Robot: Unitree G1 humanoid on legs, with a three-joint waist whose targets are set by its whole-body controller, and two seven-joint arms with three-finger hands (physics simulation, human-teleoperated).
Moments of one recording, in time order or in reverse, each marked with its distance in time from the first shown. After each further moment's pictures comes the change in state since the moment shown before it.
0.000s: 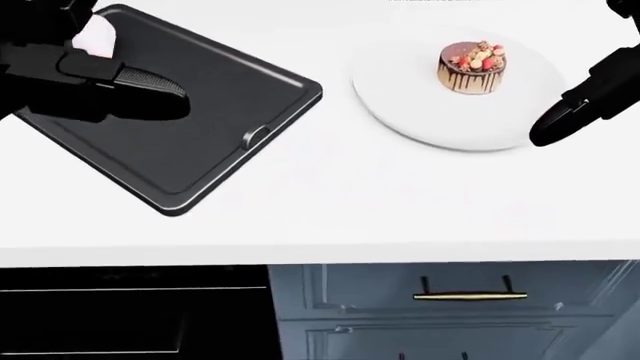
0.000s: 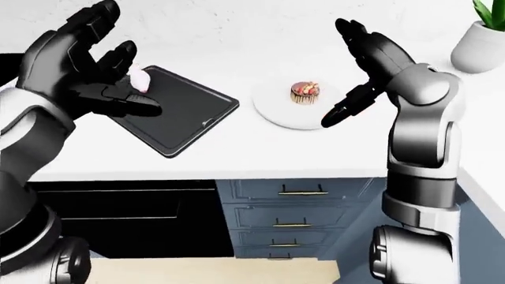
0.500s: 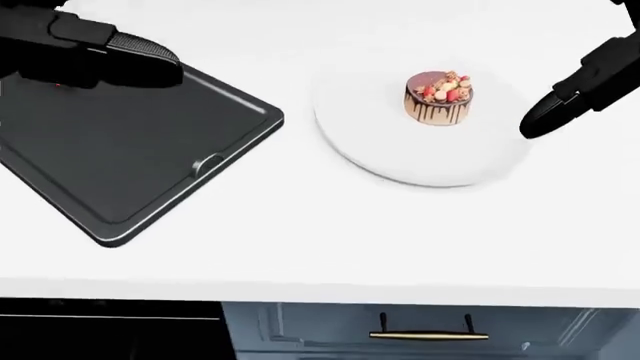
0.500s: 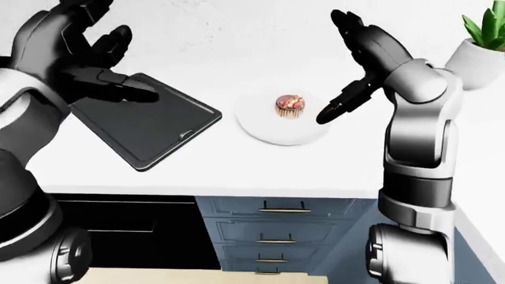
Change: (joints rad) left arm -0.073 -0.001 -0.011 0.082 0.138 -0.037 -0.118; right arm -0.014 0.021 0.004 -0.039 0.005 0.007 -0.009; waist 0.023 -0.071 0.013
